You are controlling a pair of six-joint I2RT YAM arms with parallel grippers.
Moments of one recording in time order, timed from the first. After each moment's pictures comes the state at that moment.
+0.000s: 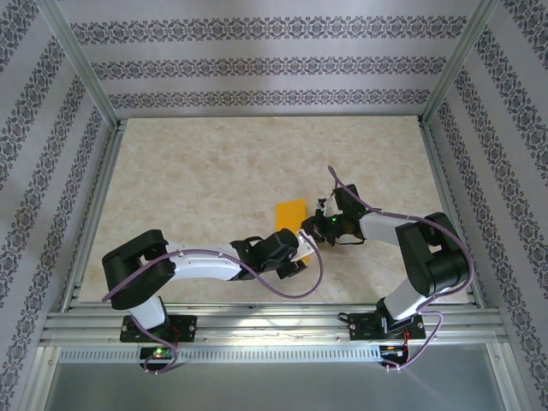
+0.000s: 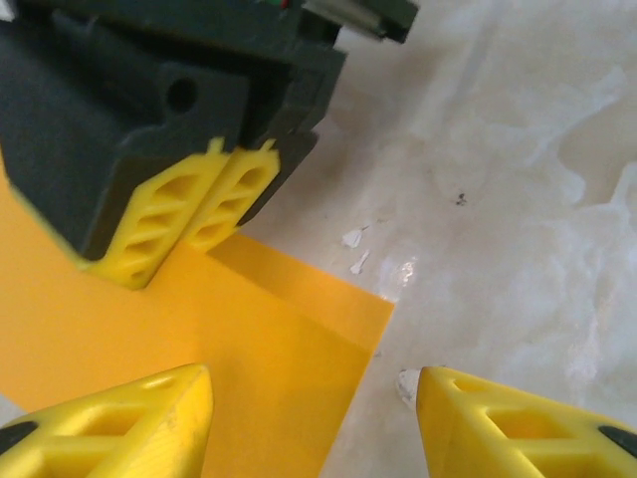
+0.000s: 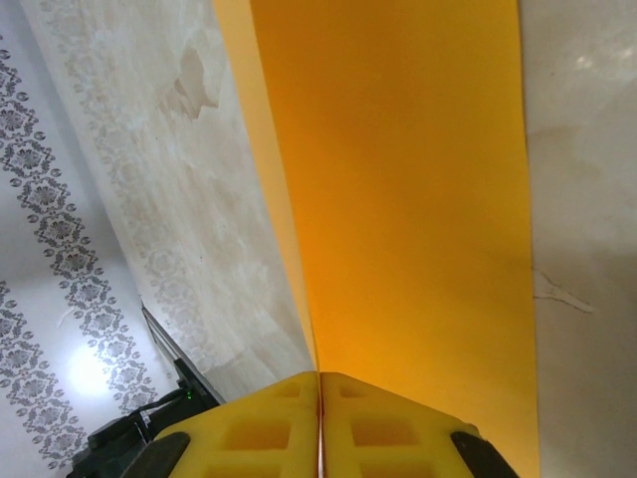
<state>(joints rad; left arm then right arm) -1.09 1.68 0.86 0.04 -0.13 0.09 0.32 1.60 0.65 -0.06 -0.79 0.85</state>
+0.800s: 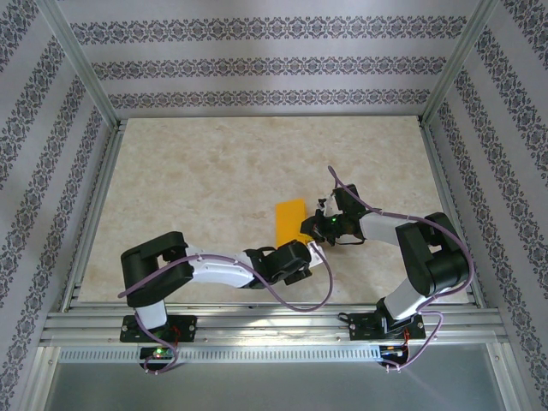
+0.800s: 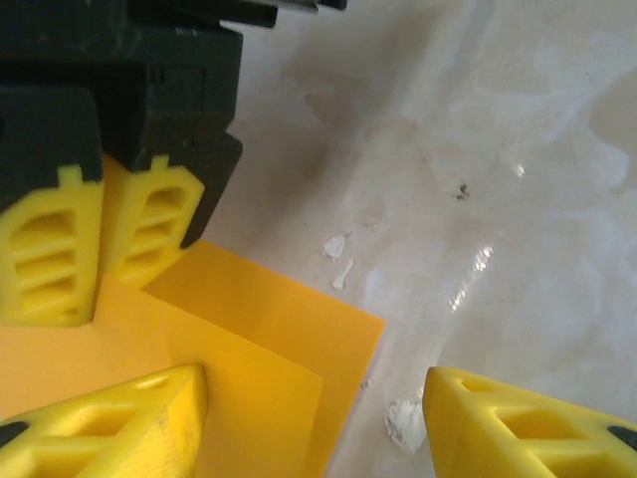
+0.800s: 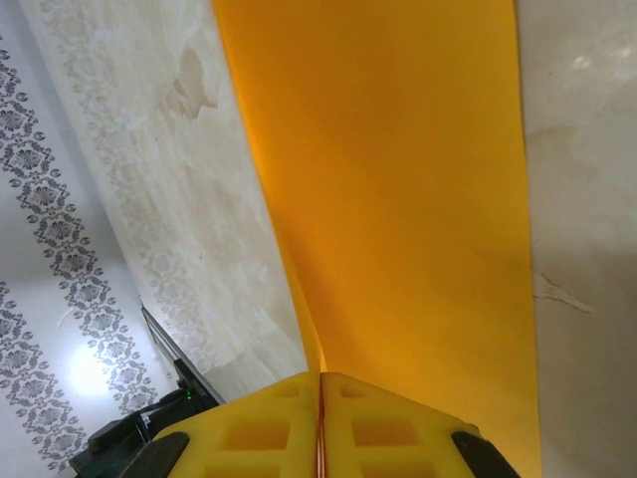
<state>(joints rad) -1.17 1.78 0.91 0.05 -0.31 0.14 0.32 1.60 0.65 -0.07 -0.79 0.85</state>
